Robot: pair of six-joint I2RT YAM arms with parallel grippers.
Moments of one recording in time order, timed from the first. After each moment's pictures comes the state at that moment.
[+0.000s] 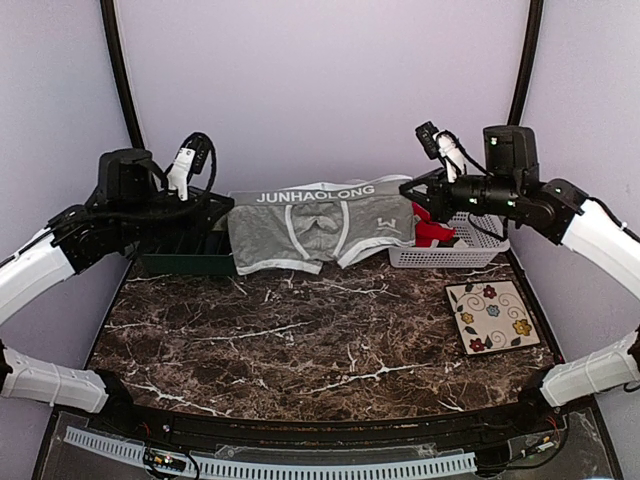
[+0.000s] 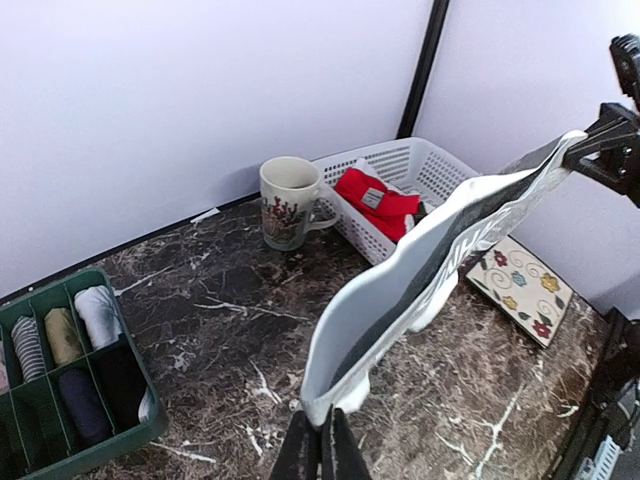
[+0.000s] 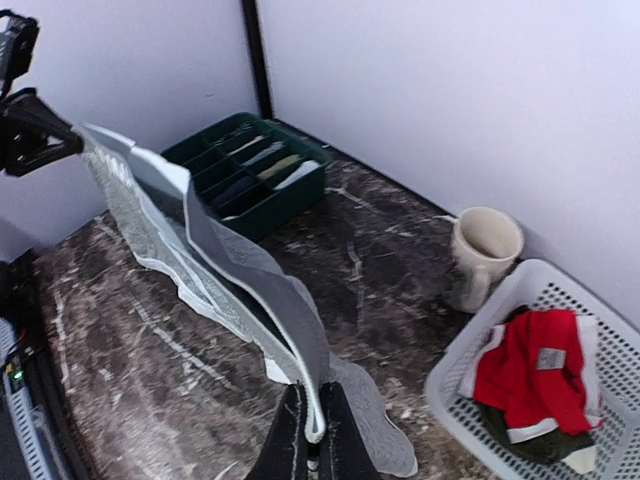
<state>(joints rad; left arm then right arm) -0.66 1.12 1.15 -0.36 0.03 -0.14 0.62 1.24 1.30 -0.41 -0.21 -0.04</state>
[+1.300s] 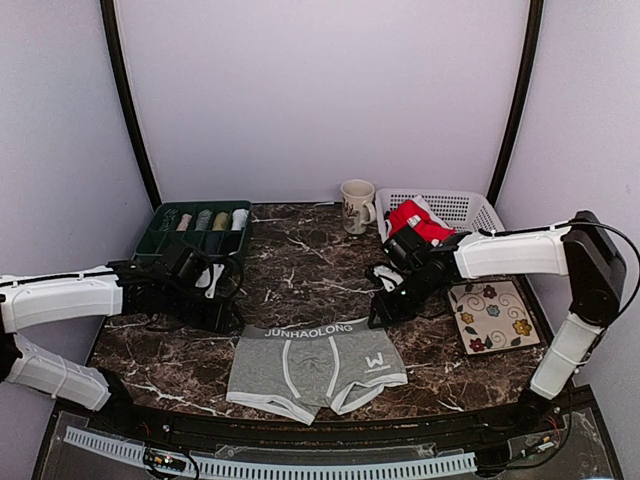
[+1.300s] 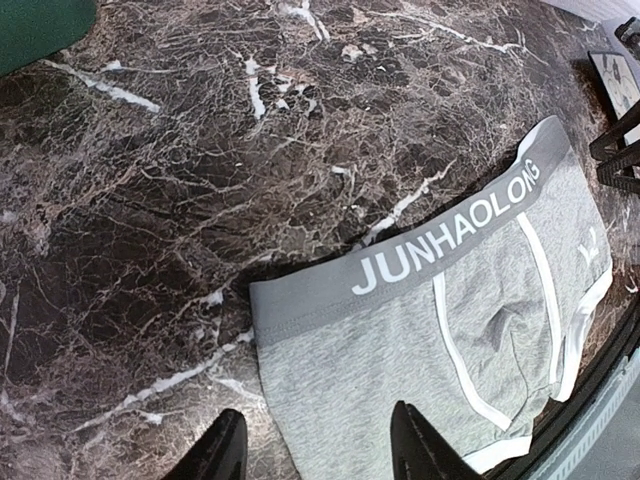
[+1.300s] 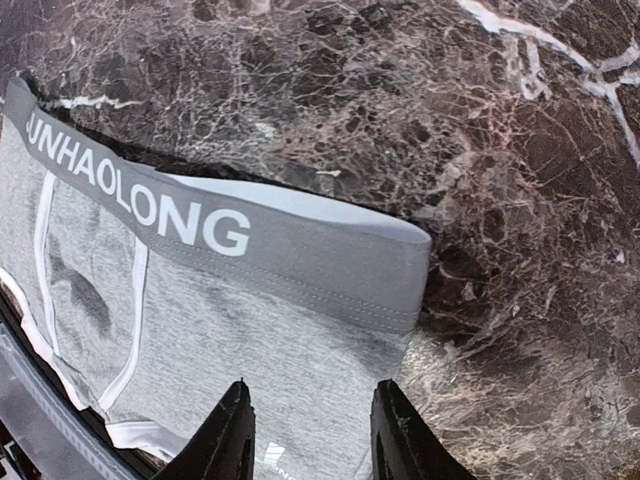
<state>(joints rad) -0.68 1.20 0.71 -0.48 0.12 -0.46 0.77 1.69 1.06 -0.56 -0.25 0.35</state>
